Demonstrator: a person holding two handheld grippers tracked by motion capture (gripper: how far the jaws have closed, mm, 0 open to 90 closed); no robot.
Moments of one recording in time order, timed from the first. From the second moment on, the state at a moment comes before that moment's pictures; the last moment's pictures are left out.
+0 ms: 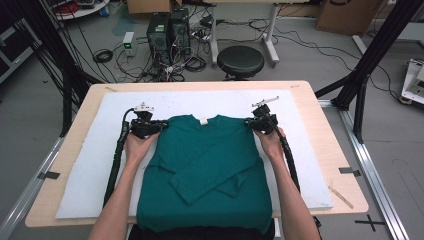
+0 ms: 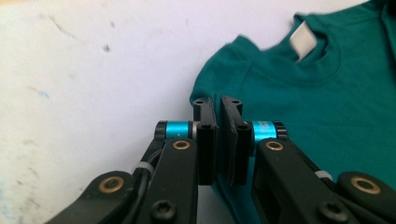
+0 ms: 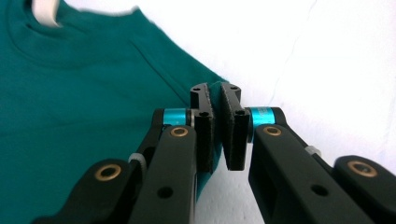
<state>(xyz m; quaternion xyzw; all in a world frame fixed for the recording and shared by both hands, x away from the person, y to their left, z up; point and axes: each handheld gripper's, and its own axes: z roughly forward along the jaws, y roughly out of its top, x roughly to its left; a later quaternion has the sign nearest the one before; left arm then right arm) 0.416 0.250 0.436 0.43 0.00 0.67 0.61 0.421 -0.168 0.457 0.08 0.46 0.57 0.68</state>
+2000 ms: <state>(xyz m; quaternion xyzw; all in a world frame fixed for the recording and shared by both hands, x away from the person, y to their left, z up) 0.370 0.262 0.415 0.41 -0.08 0.67 0.61 0.374 -0.183 0.434 0.02 0.45 0.59 0.66</state>
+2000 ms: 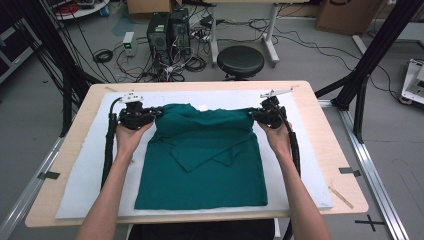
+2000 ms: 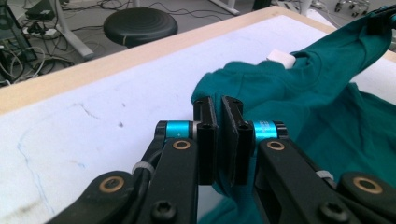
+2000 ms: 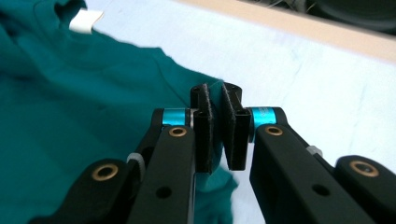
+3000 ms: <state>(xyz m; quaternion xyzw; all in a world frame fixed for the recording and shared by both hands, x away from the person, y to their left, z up) 0.419 0.261 0.320 0.46 -0.08 0.67 0.57 0.427 -0.196 0.330 -0.01 0.47 0.60 0.65</state>
